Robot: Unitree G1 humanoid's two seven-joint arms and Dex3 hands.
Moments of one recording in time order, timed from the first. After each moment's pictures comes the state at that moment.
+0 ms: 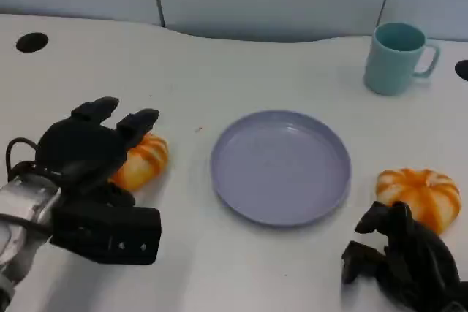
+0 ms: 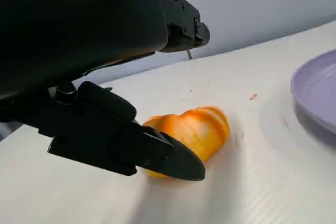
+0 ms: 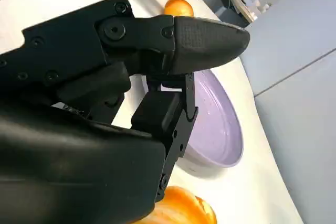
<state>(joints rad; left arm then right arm) -0.50 0.45 -0.32 0.52 0.96 -0.24 0.00 -0.01 0.05 -0.14 0.29 0.42 0.17 0.42</state>
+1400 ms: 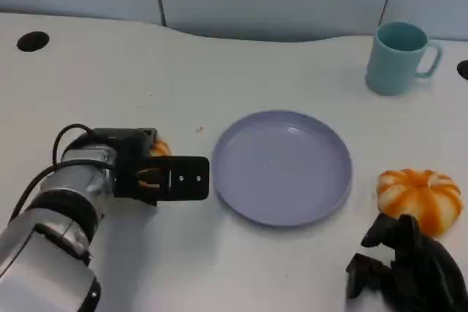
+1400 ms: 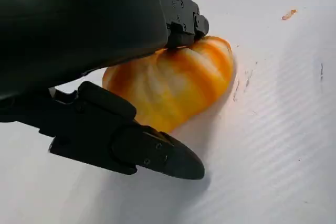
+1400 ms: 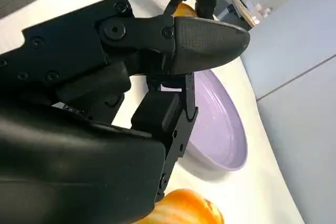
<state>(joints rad) -0.94 0.16 -0.55 1.35 0.76 -0.03 -0.09 0.08 0.05 -0.14 0.21 0.43 0.18 0.45</state>
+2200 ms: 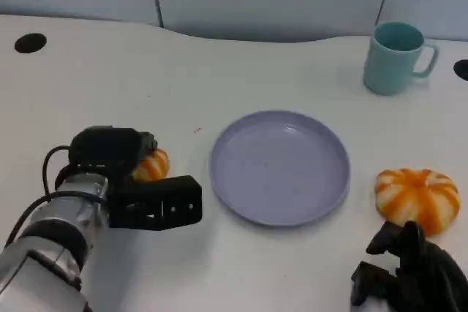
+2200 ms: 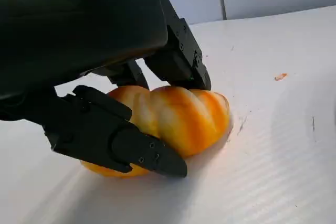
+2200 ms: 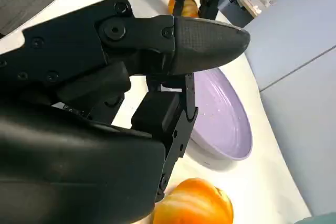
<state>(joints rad) -0.85 0.17 -0.56 1.35 0.76 -0.14 0.37 0.12 0.05 -0.14 0.13 0.43 0.23 0.40</state>
